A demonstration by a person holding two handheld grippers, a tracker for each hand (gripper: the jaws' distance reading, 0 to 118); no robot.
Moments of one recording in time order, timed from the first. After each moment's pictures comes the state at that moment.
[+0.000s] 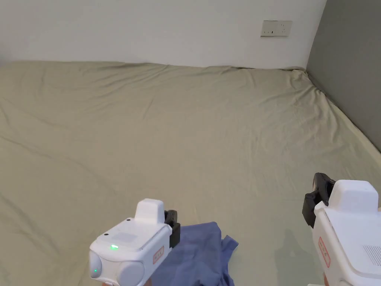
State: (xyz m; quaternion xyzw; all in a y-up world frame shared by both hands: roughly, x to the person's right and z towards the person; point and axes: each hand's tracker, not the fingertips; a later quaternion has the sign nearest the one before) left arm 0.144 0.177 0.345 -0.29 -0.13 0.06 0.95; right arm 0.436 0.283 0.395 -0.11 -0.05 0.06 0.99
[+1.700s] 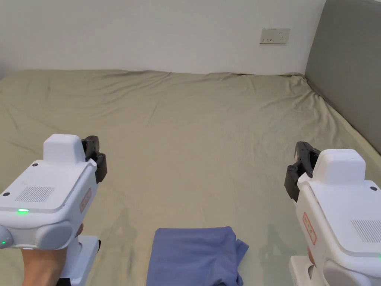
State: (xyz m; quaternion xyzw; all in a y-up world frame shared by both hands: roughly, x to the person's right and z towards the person) left arm 0.029 0.311 0.376 -0.06 0.04 -0.03 1.00; right arm 0.387 0.333 0.416 -0.04 -0.01 0.05 1.00
